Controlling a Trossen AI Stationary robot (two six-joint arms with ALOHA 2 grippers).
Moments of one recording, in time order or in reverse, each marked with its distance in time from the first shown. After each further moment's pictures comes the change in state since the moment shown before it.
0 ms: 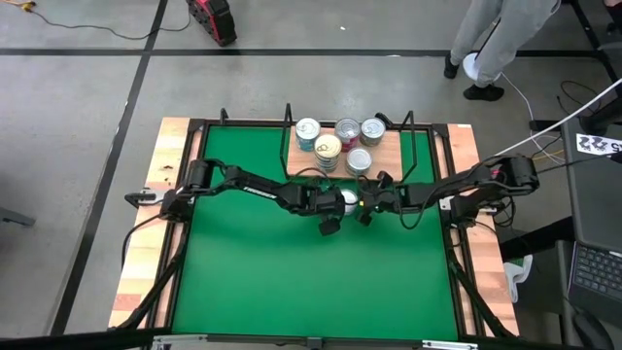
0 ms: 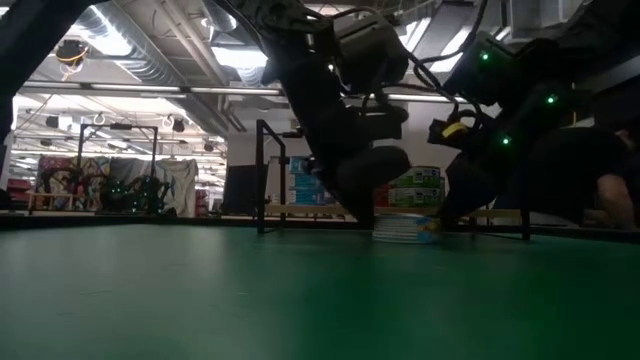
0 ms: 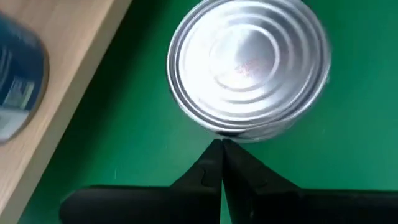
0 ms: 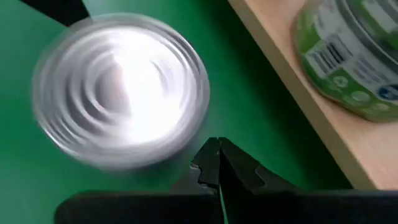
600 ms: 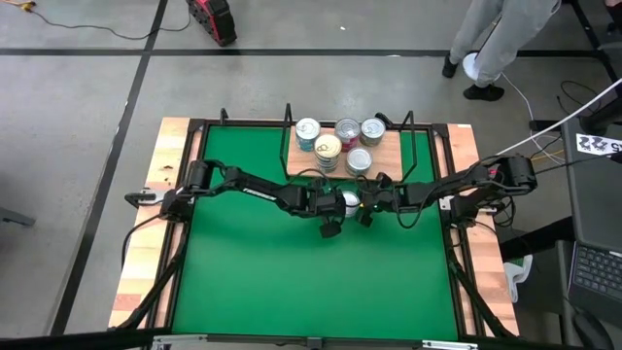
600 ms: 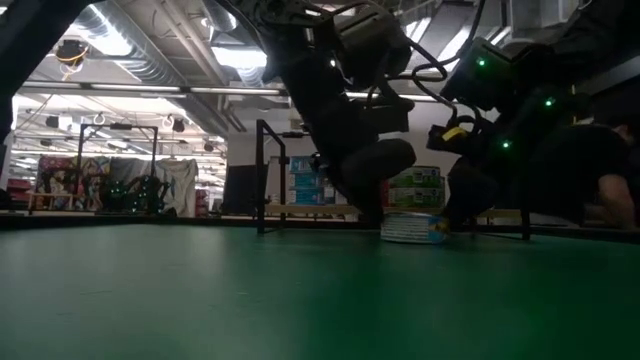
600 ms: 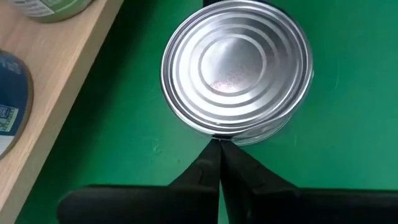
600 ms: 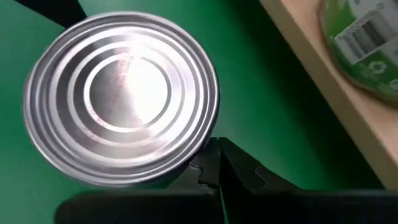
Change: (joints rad) left arm -0.008 -0.002 0.000 0.057 0.008 0.057; right arm -0.002 0.022 0.000 0.008 -0.080 0.000
